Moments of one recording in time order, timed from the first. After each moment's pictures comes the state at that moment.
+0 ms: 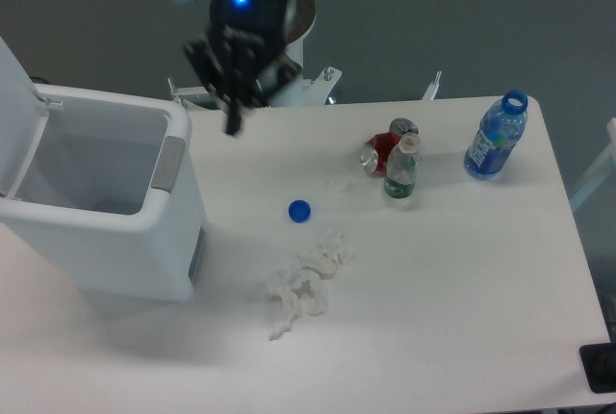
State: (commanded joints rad) arm 2.32 -1.38 -1.65 -1.15 1.13 0.57
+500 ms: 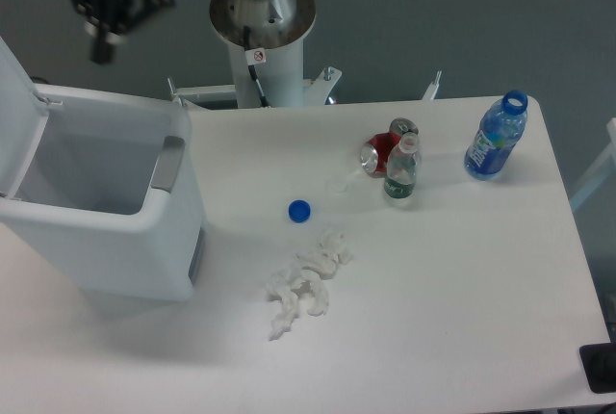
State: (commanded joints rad) arm 2.12 -1.30 -1.65 -1.15 1.12 0.51
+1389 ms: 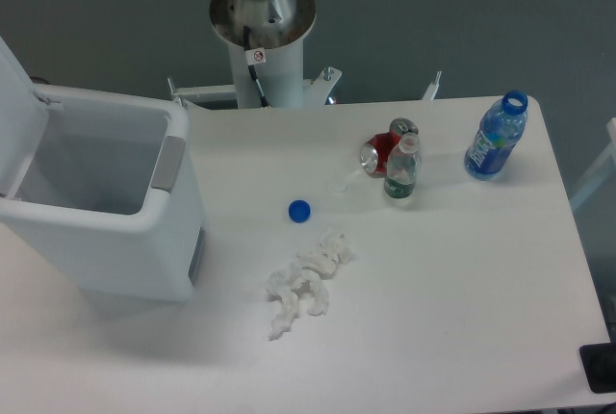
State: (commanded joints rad) arm 1.97 -1.39 -1.52 -1.14 1.10 0.47
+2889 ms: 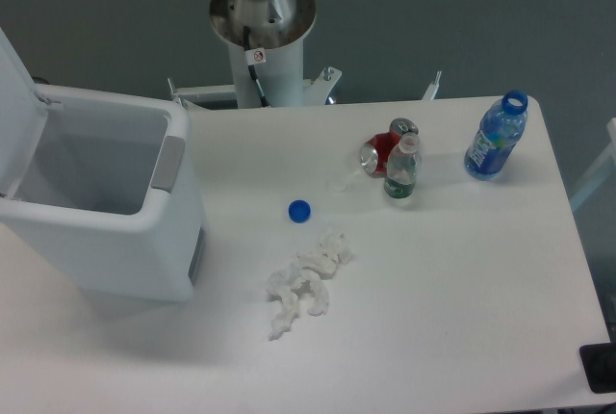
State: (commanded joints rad) arm 1.84 -1.50 -1.48 -1.15 1.40 0.45
